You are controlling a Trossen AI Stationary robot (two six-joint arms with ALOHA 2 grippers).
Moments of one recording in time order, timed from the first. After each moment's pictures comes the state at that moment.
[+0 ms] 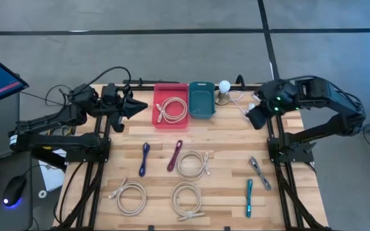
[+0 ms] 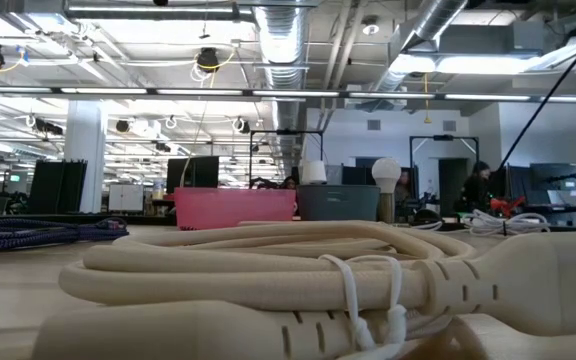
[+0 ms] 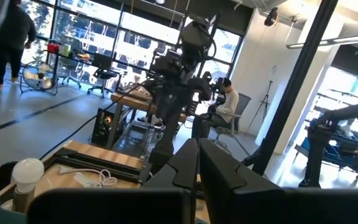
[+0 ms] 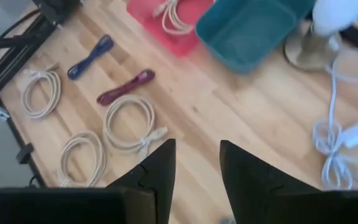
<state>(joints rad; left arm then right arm) 0.27 0.75 0.82 0.09 0.29 -0.29 -0.08 1.10 1.59 -1.42 0.13 0.70</state>
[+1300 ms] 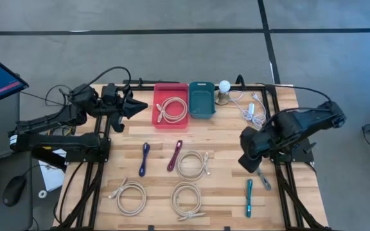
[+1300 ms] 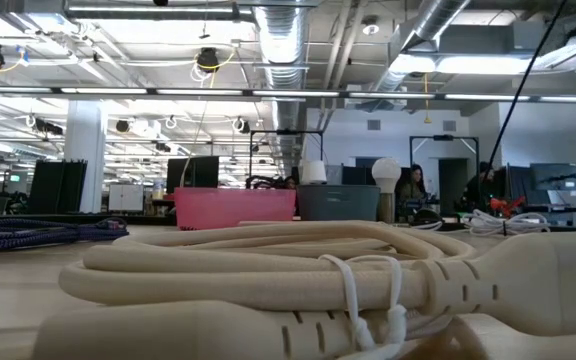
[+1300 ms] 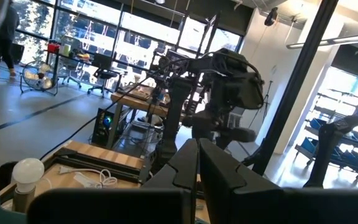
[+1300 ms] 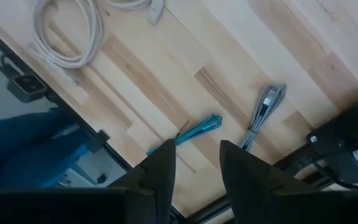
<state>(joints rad) 0.27 0.75 0.82 0.09 0.29 -0.29 0.41 1.37 1.58 -1.57 -0.06 1.18</state>
